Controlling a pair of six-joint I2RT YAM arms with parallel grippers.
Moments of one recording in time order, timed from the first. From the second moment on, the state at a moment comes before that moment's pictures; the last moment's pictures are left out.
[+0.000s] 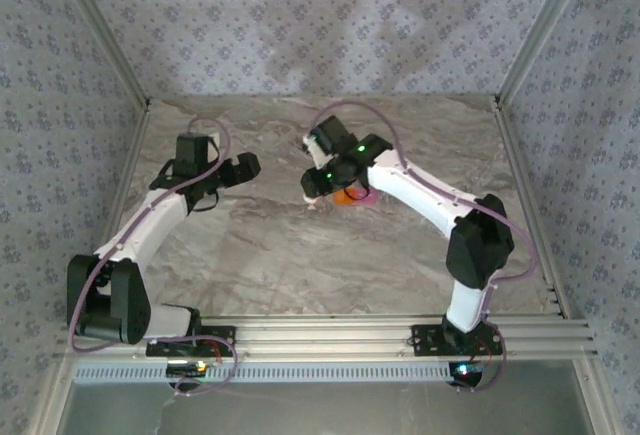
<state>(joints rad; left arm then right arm) -0.21 1.35 0.96 -0.33 0.24 -0.44 0.71 1.78 1.62 -0.84 -0.13 0.21</state>
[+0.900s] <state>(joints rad) -0.55 1.56 0.95 0.20 0.41 0.15 0.36 1.86 1.92 -1.12 -0.53 0.08</state>
